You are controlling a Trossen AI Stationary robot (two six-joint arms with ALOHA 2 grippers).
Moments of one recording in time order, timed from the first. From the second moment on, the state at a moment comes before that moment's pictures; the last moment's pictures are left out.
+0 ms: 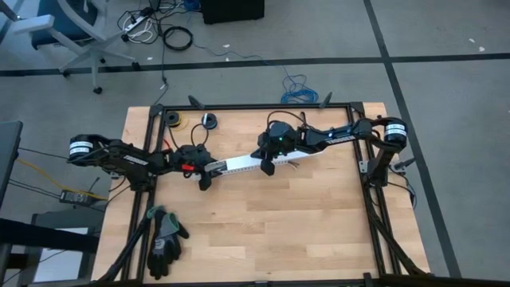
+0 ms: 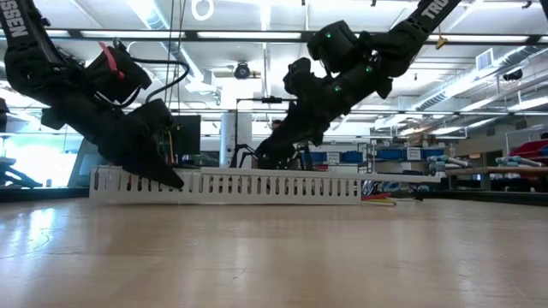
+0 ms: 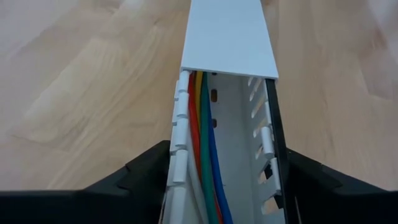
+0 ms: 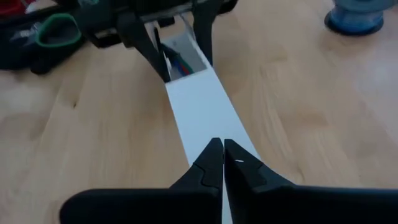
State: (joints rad) left arm 0.25 1.32 0.16 0.58 0.07 -0.10; right arm -0.23 1.76 0.98 0.24 -0.22 0.10
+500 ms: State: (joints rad) left arm 0.25 1.41 0.16 0.72 0.03 -0.08; right arm -0.23 1.76 0.98 0.24 -0.22 0.10
